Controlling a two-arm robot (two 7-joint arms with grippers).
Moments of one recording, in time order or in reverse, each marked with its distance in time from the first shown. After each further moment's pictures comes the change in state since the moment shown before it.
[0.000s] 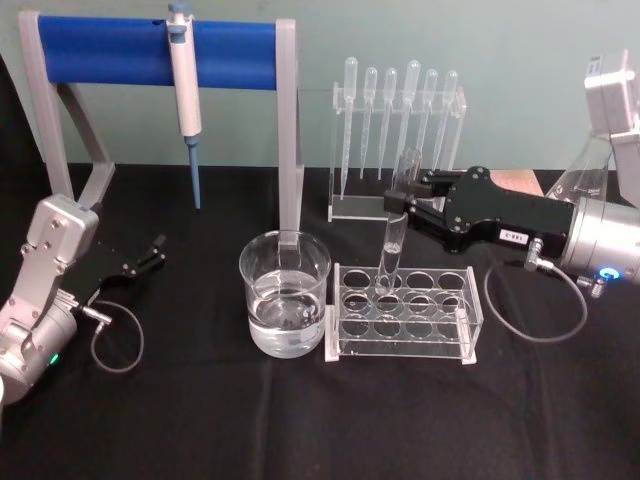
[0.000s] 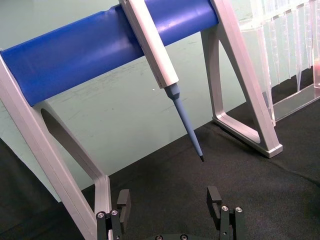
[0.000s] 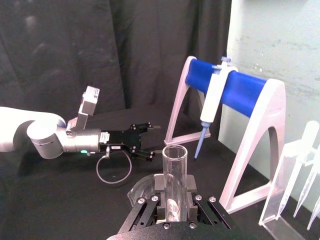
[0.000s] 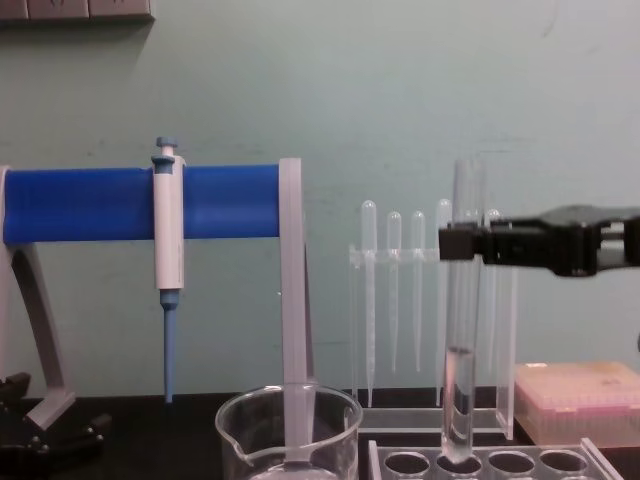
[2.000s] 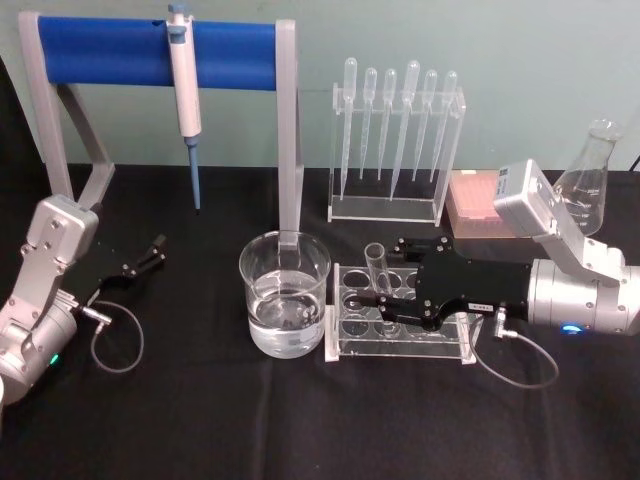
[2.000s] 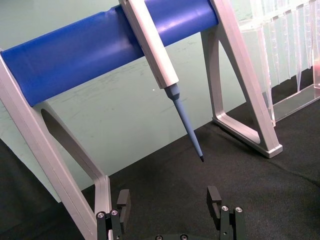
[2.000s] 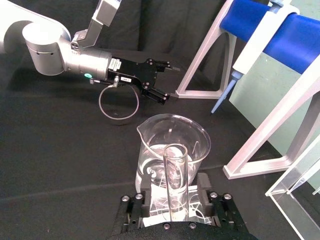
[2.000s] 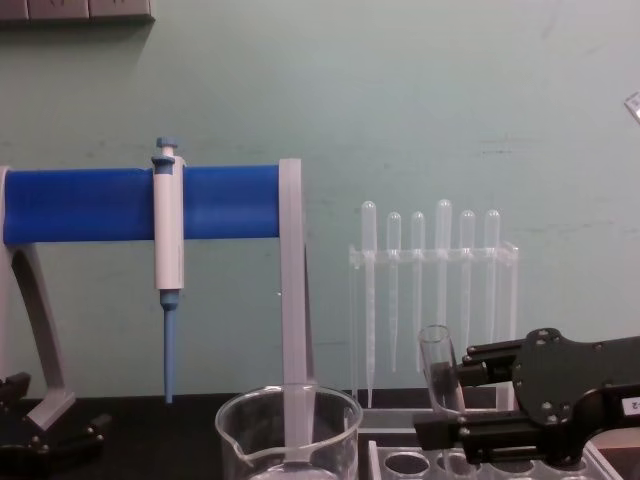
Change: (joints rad) left arm 0.000 0.000 0.000 0.000 0.000 0.000 0.000; right arm 0.010 -0.035 -0.103 0.102 -0.302 -0.150 0.052
